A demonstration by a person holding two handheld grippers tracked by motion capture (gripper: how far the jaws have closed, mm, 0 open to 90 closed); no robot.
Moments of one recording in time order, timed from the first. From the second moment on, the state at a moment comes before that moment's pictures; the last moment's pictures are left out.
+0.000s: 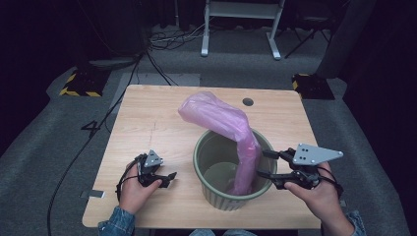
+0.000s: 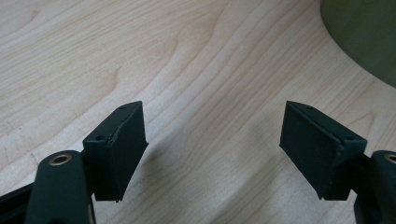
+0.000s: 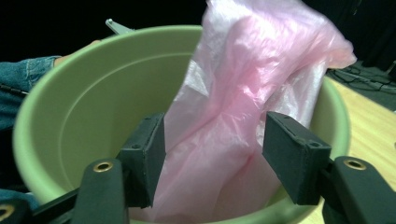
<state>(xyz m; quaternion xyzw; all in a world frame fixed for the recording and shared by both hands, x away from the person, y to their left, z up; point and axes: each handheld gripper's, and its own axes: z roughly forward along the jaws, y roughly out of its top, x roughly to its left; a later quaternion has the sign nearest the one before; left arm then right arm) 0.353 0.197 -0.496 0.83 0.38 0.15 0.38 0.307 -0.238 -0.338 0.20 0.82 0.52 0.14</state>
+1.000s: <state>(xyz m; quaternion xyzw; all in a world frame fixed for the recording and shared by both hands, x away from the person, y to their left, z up) 0.412 0.160 -0.431 0.83 0.33 0.17 0.42 0.297 -0.298 -0.320 0.27 0.79 0.51 0.22</state>
